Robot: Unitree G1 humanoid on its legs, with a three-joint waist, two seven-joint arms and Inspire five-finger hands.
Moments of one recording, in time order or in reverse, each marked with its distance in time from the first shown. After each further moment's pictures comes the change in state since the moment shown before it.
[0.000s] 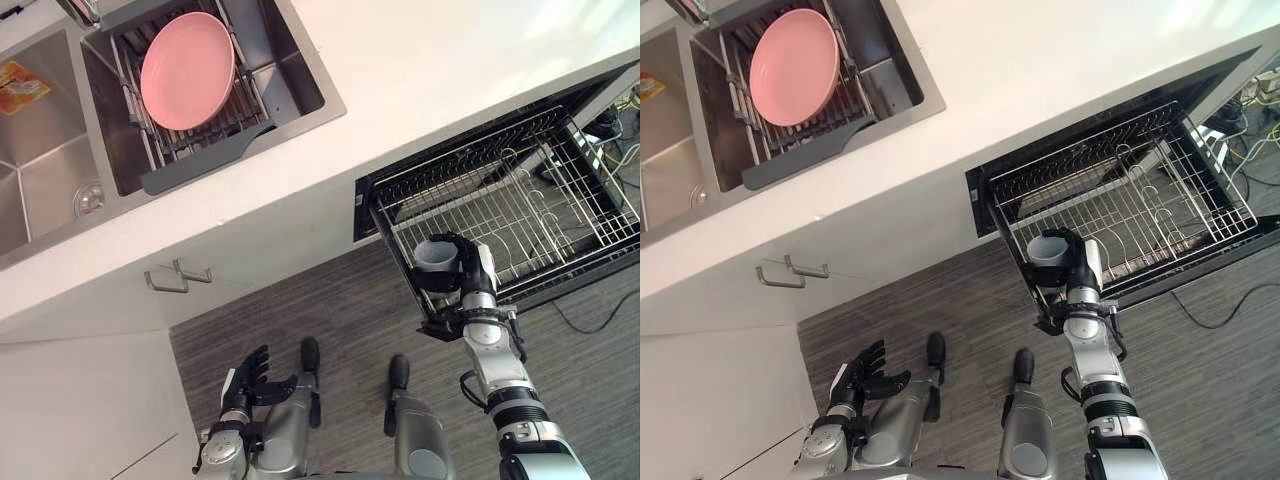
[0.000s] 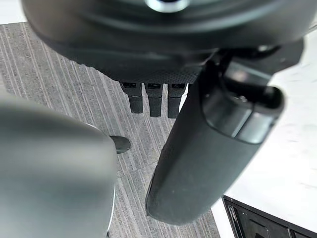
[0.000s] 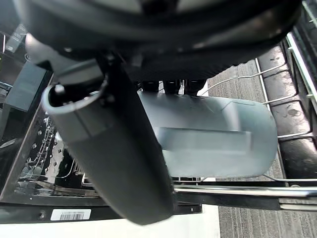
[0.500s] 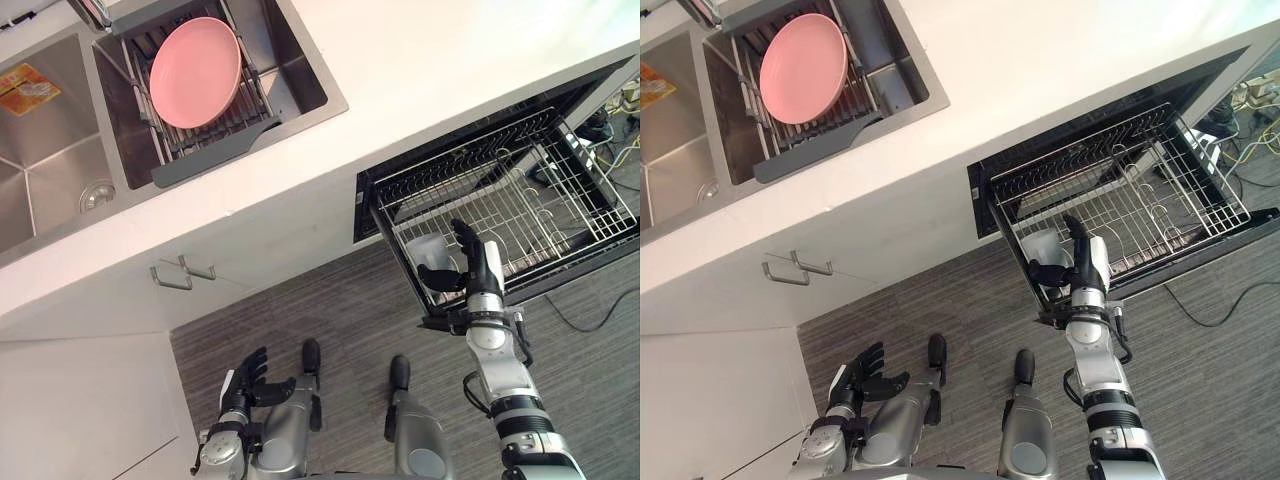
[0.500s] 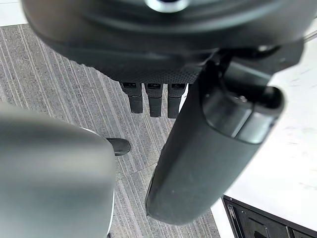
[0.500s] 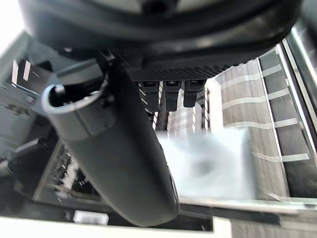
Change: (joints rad) left arm 0.002 0.009 0.000 0.009 0.003 0.010 -0.001; right arm 0.102 0.026 -0.058 -0.195 -0.080 0.005 -0.043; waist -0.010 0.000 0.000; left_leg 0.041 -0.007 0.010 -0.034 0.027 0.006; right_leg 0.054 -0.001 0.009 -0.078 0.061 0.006
